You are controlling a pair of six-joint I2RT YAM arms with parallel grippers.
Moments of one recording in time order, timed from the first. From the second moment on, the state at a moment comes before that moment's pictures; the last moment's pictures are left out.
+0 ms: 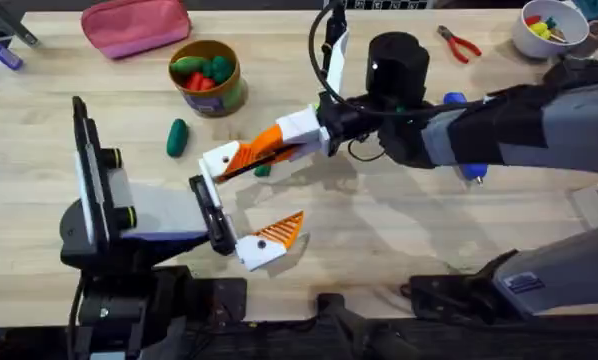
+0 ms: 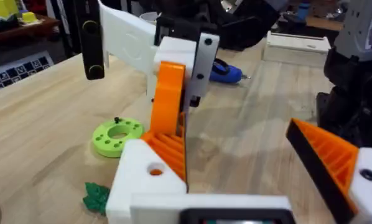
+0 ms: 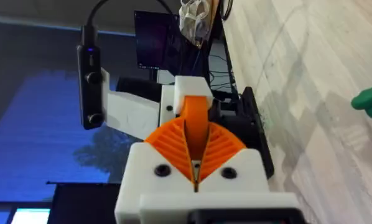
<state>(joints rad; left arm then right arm) 0.04 0.01 0.01 -0.13 1.18 0.08 0.55 1.72 0.74 0.73 -1.27 1.15</state>
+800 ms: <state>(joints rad) 0.04 0.01 0.01 -0.13 1.19 0.09 0.55 1.72 0.74 0.72 -1.22 1.16</state>
